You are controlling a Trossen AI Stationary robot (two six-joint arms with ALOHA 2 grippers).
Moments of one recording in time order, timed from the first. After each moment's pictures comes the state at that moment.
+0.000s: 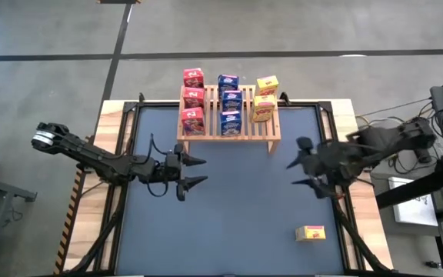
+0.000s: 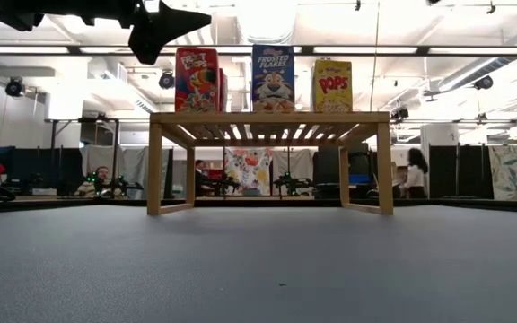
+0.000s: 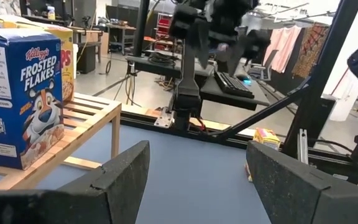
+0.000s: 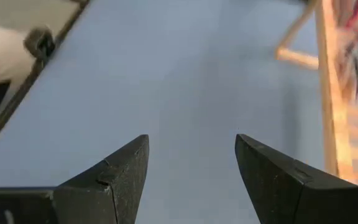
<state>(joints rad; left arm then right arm) -0.28 1.14 0.53 0.63 -0.39 -0.18 0.26 0.94 1.14 -0.90 0.03 -0.09</state>
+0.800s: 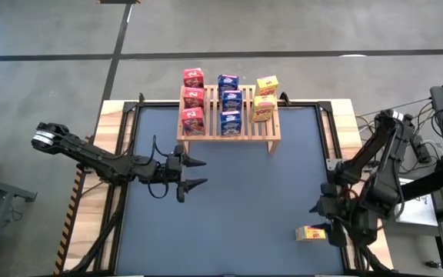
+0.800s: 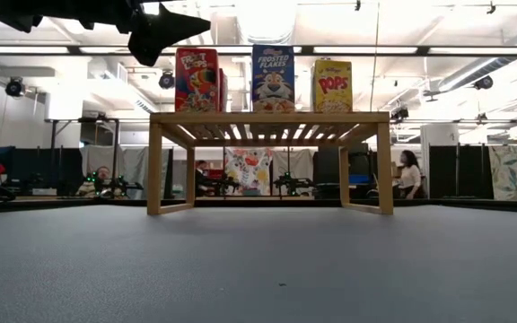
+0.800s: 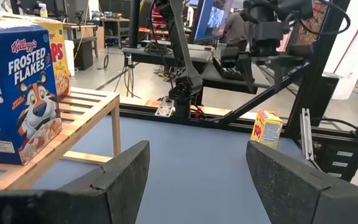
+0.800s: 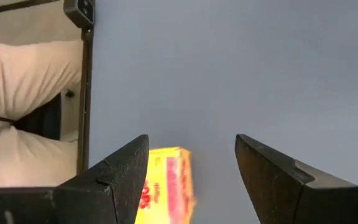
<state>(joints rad) -0.28 1.14 0.53 0.57 -0.37 -0.13 1.08 1.13 1.04 -1.02 0.45 1.09</state>
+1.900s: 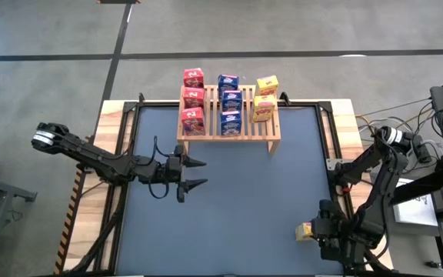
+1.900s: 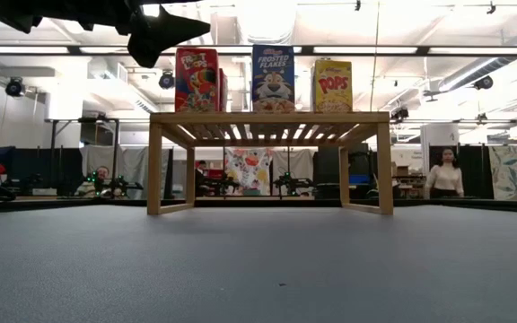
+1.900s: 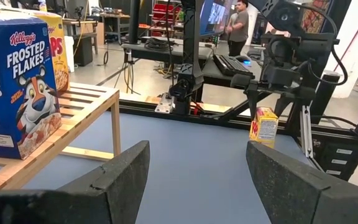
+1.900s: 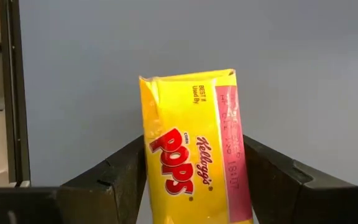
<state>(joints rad) -0.28 1.14 0.53 0.56 -0.37 -0.14 1.18 1.44 1.01 -1.00 0.38 1.26</state>
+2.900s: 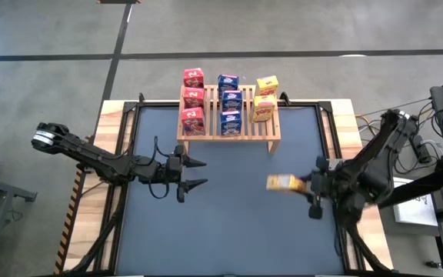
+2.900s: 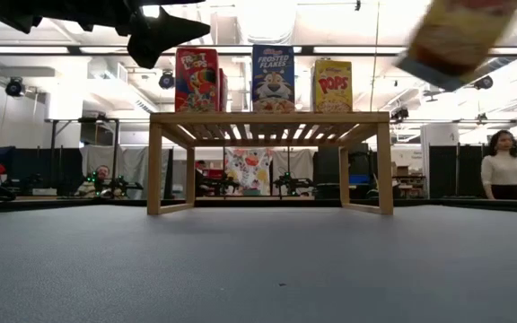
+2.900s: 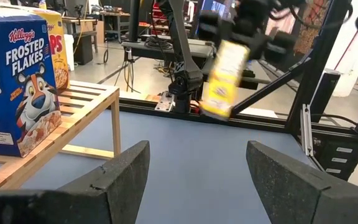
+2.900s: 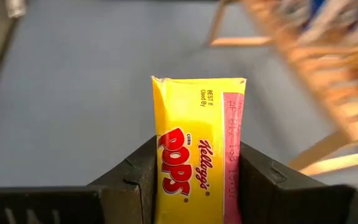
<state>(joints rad) -0.28 1.14 0.53 0.55 -0.37 -0.15 0.91 1.07 1.01 -0.99 0.86 0.82</state>
